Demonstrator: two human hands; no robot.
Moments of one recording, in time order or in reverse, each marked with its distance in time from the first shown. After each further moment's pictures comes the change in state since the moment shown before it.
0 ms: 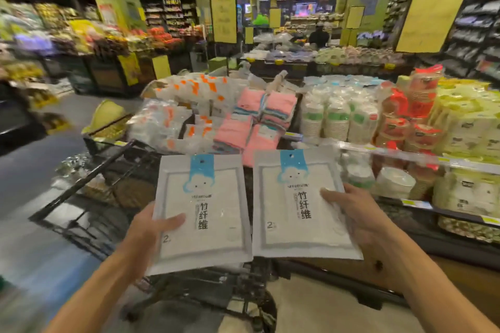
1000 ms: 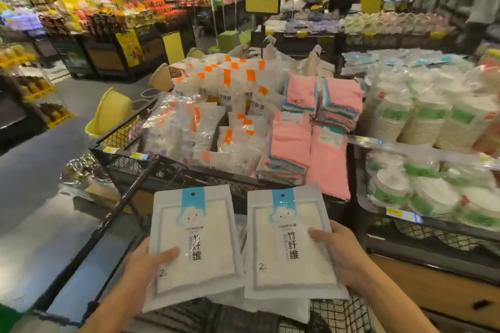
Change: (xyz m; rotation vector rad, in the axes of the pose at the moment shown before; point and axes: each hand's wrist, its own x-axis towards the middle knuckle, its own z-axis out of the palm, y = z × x) left_hand 0.274 -0.029 -0.245 0.001 0.167 -0.279; right_hand 0.250 0.100 0.260 -0.032 0.063 0.239
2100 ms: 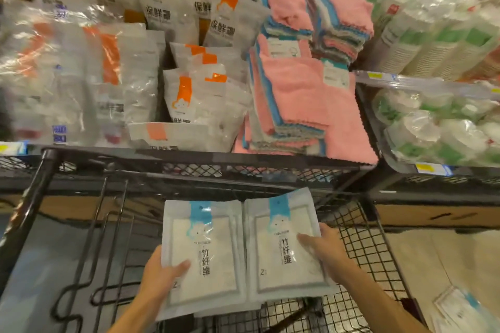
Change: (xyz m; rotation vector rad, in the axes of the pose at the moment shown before) left_hand 0.296 -0.124 -0.006 0.459 -0.129 -0.338; right_hand 0.209 0.139 0.061 -0.203 0.461 0.240
